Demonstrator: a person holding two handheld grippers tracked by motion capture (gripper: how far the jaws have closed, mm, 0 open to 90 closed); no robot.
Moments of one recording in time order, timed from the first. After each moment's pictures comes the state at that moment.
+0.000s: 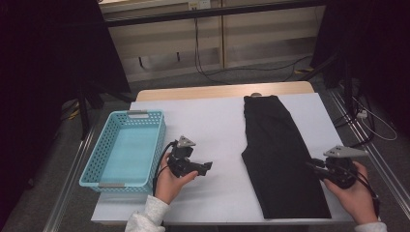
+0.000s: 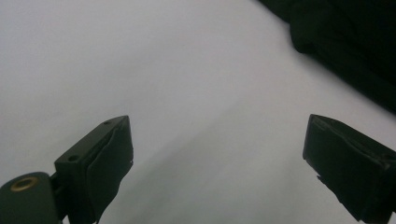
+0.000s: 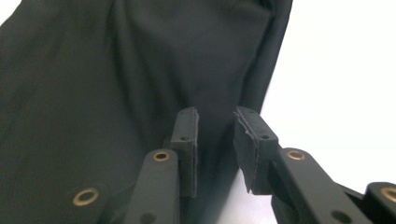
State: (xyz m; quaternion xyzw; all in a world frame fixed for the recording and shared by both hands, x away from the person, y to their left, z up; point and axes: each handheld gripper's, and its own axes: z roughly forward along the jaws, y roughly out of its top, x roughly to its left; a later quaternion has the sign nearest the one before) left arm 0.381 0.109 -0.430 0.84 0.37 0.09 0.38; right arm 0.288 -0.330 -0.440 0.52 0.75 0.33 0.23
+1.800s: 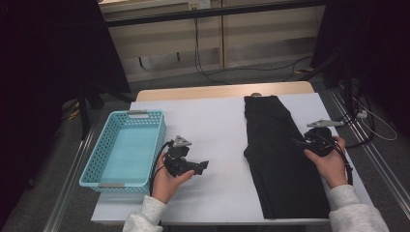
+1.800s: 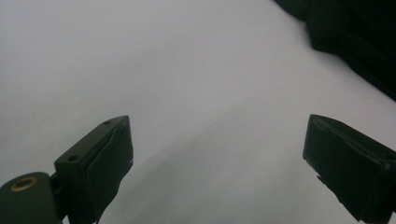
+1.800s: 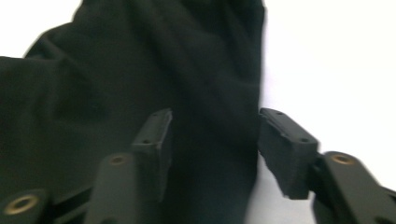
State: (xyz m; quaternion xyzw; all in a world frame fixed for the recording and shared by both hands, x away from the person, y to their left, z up) left arm 0.383 0.119 -0.431 0.84 0.38 0.10 0.38; right arm 0.373 -0.318 -0.444 0.57 0.72 0.32 0.24
